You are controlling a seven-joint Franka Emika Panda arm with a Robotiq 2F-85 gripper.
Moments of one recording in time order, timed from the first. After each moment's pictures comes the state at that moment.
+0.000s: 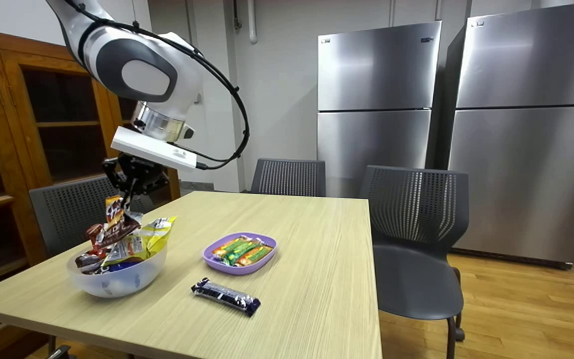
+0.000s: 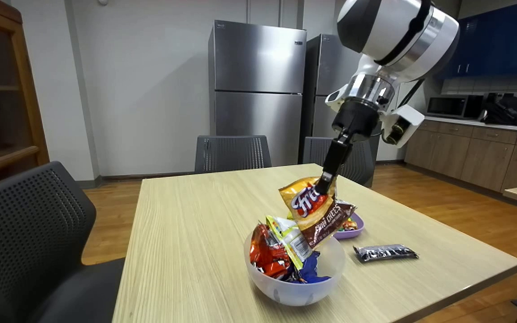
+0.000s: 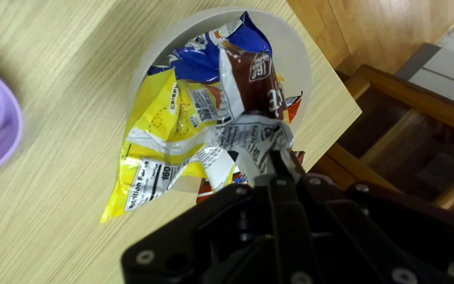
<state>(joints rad) 0.06 -0.01 0.06 -2.46 0.71 2.27 -1.17</state>
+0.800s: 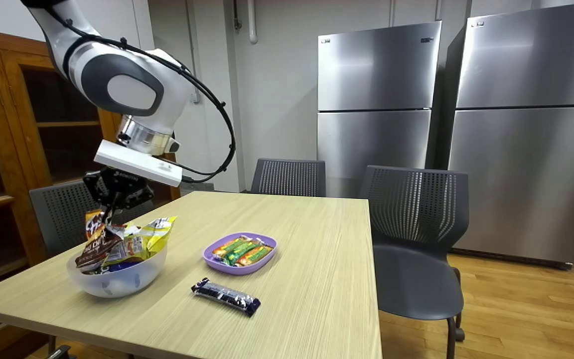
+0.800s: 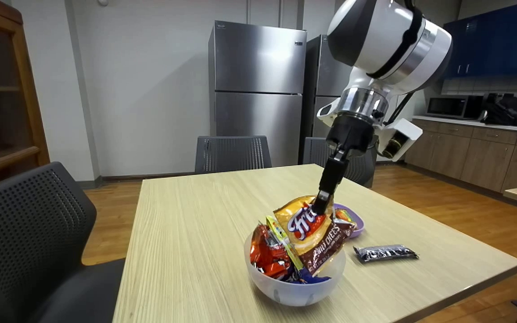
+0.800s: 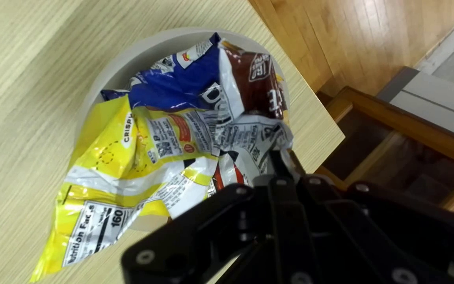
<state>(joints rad) 0.10 0.02 0.08 -2.49 0.72 2.29 -1.18</state>
